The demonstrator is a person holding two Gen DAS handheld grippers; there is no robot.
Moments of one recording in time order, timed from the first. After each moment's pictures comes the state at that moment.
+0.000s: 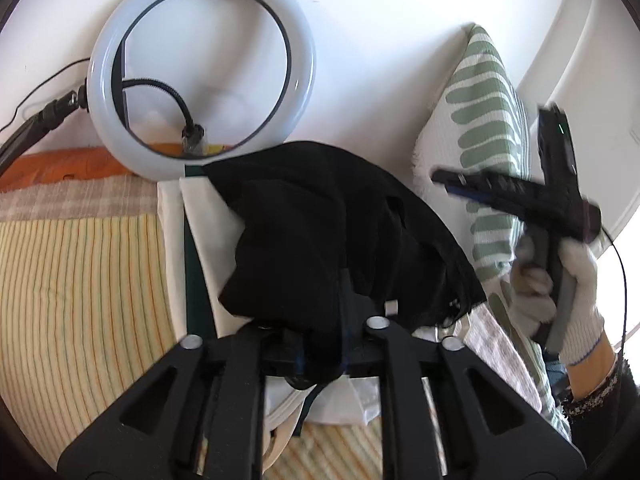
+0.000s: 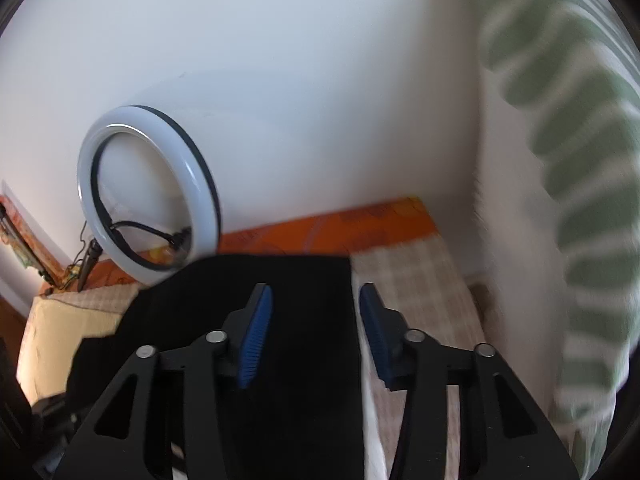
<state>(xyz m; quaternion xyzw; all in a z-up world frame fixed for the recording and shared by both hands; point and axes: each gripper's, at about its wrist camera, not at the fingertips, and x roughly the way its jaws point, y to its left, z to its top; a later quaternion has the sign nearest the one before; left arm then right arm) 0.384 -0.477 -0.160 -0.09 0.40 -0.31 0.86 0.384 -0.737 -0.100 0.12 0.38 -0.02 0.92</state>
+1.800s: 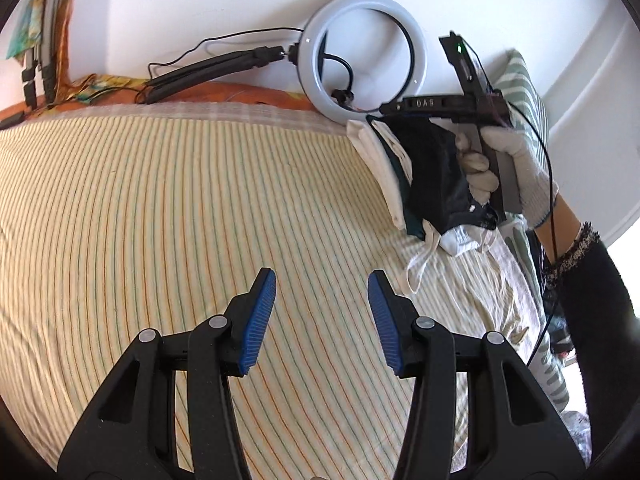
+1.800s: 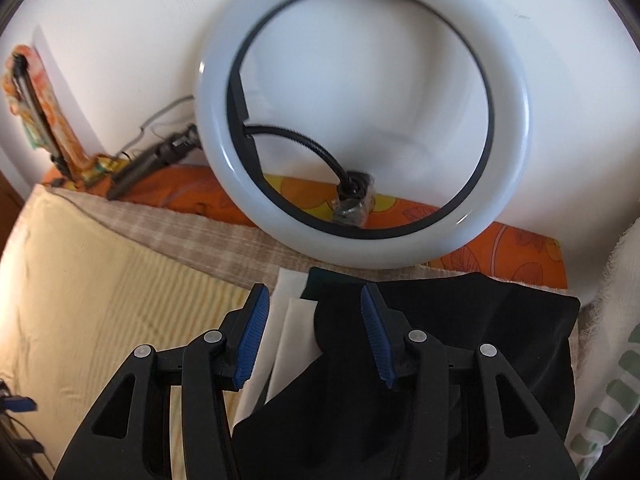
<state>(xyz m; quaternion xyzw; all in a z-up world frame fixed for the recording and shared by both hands) 0.310 -0.234 -0.143 -0.11 0.46 -0.25 0.84 0.494 -0.510 -0.126 -0.06 0.48 0.06 0.87</state>
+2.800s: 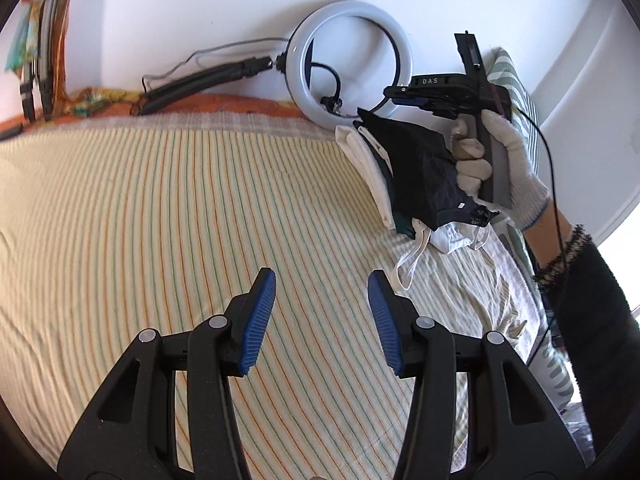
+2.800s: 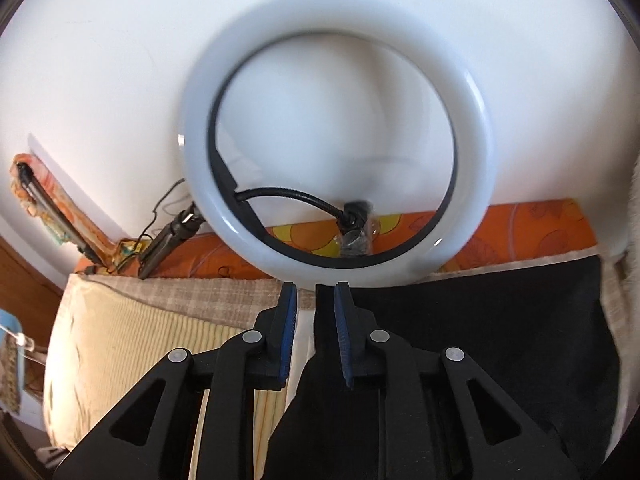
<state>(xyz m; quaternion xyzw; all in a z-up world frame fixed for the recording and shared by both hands) 0.292 -0.241 -0.130 -0.09 0.44 -0.26 0.85 0.479 -0.542 -0.096 0.09 0.42 0.07 0.90</state>
